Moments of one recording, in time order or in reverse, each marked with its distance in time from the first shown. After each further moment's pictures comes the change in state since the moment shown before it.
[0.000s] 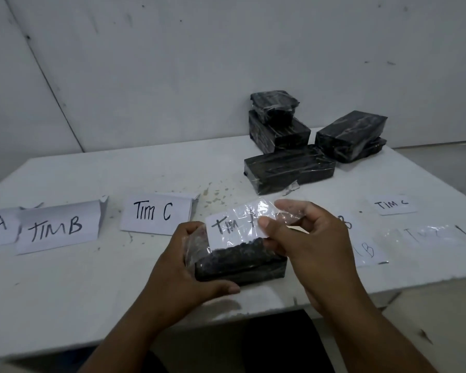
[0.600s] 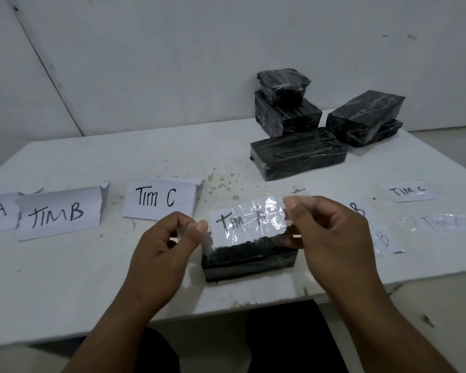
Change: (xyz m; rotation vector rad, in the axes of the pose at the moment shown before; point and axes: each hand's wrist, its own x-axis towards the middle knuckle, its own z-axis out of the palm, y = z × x) left_hand 0.000 0.017 -0.014 -0.046 0.207 -0.074; right_hand 0.001 0.011 -0.003 -0.180 0.045 -0.077
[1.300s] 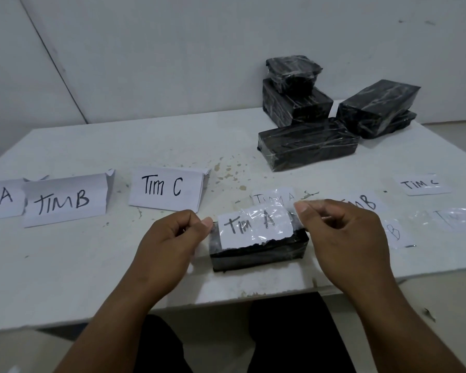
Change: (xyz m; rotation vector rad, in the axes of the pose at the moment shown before) left_hand 0.004 -0.006 -0.007 0.101 -0.064 -0.124; right_hand 0.005 0.024 -0.008 -0.282 0.016 -0.092
